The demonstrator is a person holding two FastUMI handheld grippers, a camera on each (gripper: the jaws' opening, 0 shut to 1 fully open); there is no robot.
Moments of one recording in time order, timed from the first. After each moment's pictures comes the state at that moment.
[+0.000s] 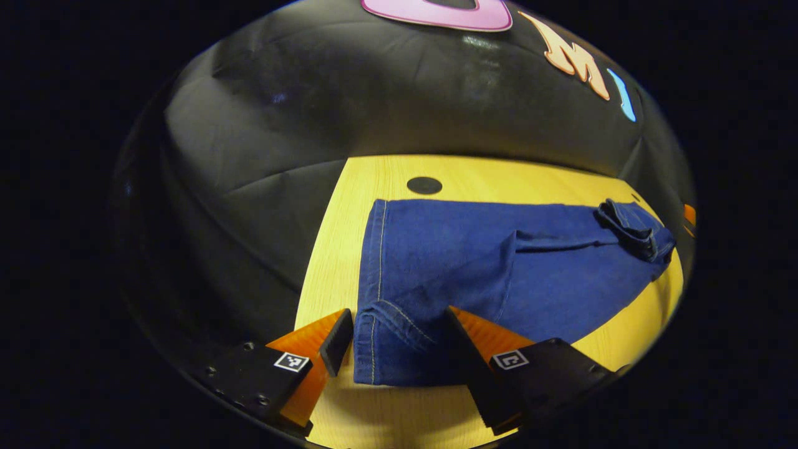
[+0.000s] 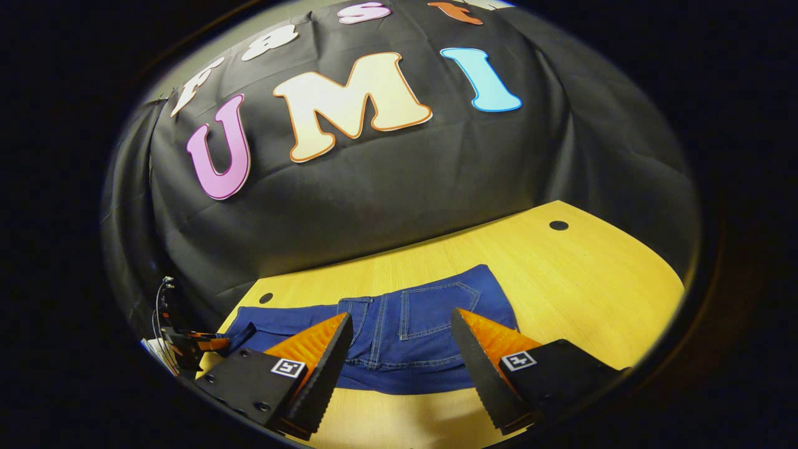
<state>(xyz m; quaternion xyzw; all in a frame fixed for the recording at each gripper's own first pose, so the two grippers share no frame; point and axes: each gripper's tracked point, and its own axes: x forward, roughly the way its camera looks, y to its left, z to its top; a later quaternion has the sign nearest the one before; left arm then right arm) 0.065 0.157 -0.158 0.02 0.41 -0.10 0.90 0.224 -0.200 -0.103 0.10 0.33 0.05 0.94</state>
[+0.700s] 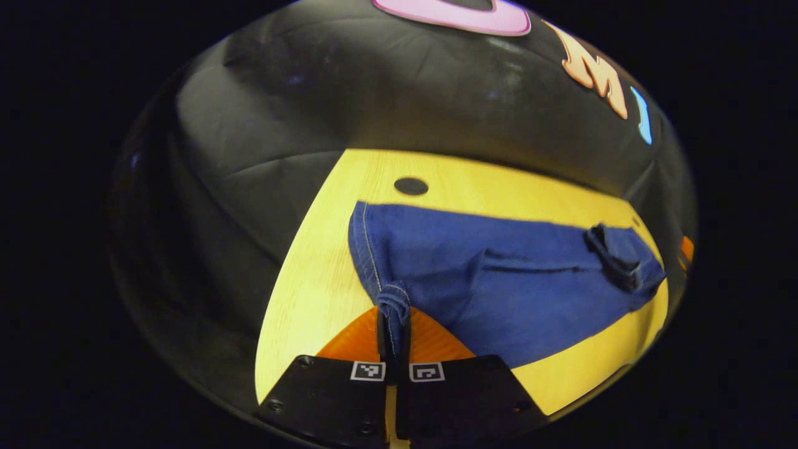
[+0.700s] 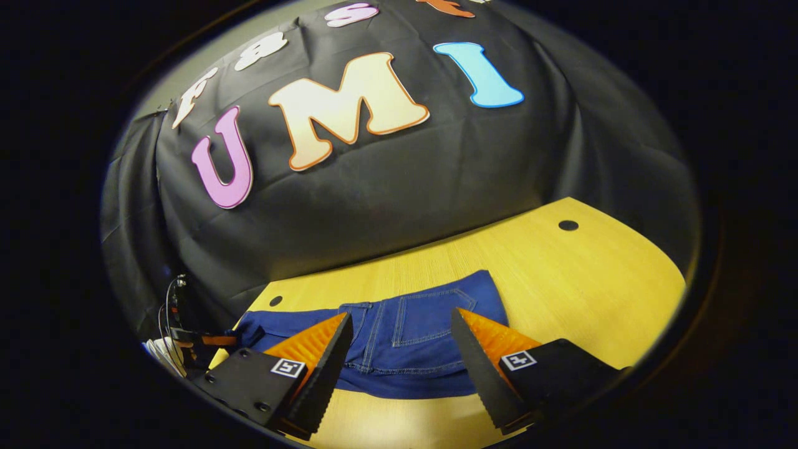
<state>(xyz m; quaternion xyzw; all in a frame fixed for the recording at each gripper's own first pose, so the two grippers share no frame) 0.078 0.114 -0.110 -0.03 0.41 -0.06 0.91 0.243 -0.226 -0.088 0.13 0.32 0.10 0.93</state>
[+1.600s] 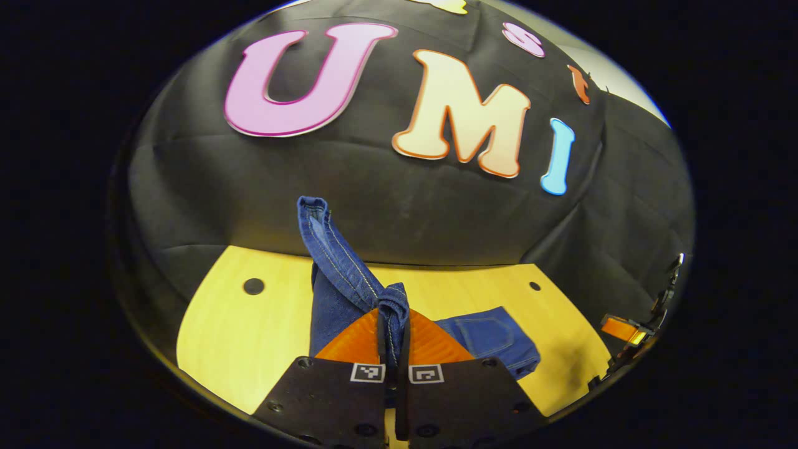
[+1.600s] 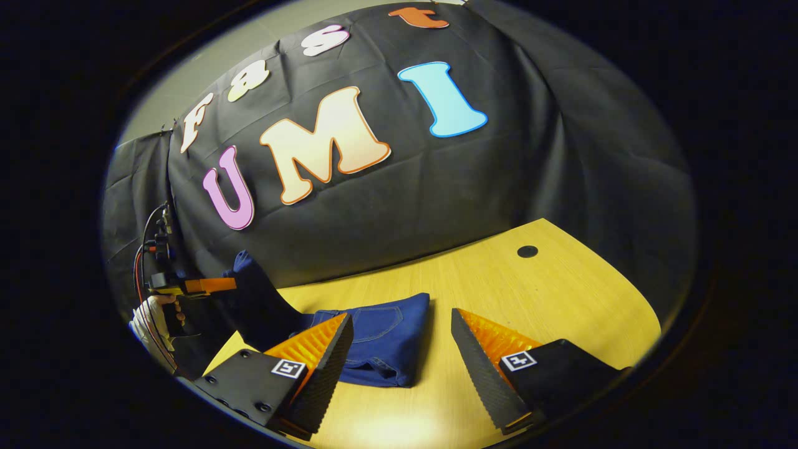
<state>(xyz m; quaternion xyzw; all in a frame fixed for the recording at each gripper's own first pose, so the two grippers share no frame) 0.084 -0.176 0.070 -0.08 0.28 -0.20 0.94 0.228 -0.376 -0.043 0.15 0.31 0.11 0.93</state>
